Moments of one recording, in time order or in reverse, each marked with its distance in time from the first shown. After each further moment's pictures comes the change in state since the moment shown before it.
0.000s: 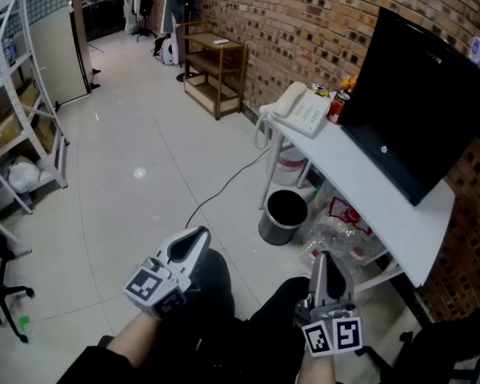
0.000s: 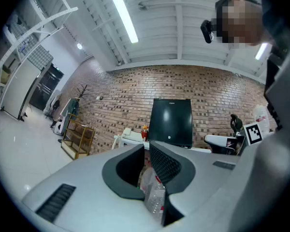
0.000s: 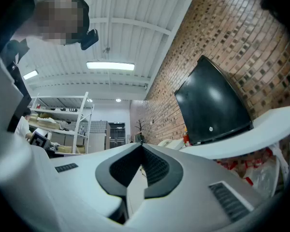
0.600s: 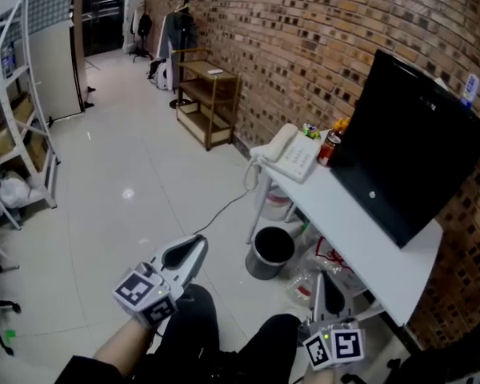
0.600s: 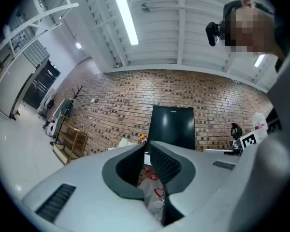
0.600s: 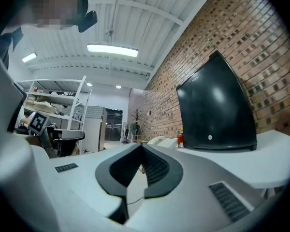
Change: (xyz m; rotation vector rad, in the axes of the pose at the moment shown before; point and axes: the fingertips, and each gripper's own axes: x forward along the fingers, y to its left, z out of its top) left arm 0.048 0.019 0.066 -0.030 -0.021 -0.051; right arm 0.046 -0.024 0.021 -0.112 0.171 -0.047
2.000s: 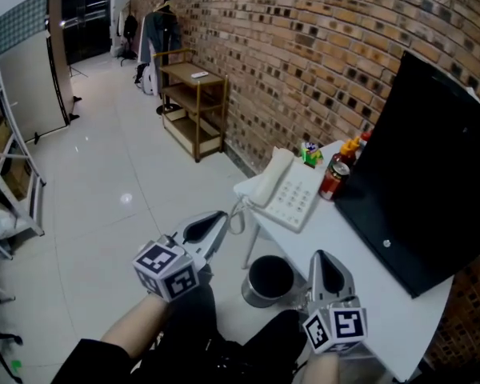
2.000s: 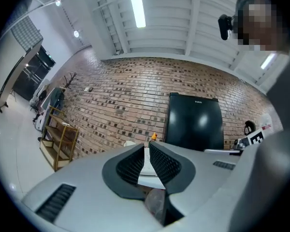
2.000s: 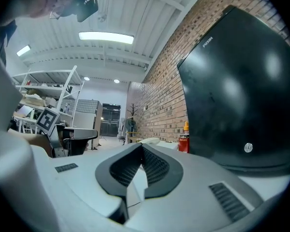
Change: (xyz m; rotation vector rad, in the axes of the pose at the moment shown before) left arm 0.258 0.120 -0.006 -0.057 0.061 -0.072; right arm 0.235 -0.098 0.006 -0.032 0.042 -0.031
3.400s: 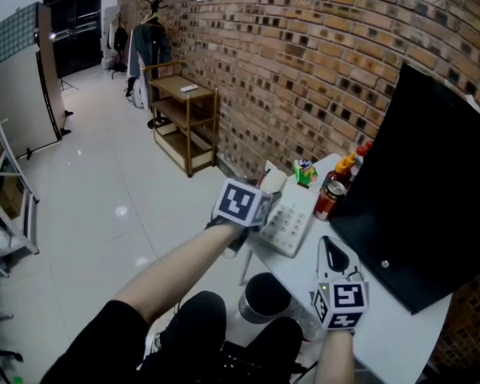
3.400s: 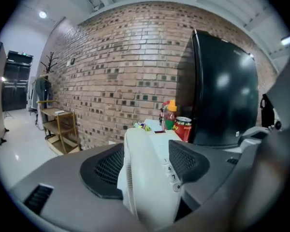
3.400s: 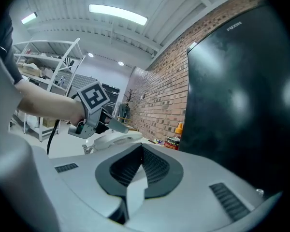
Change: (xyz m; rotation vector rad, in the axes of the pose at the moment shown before) left arm 0.223 0.054 -0.039 0.156 0.509 0.049; right arm 0.088 -0.069 0.003 -0.223 0.136 -0.110
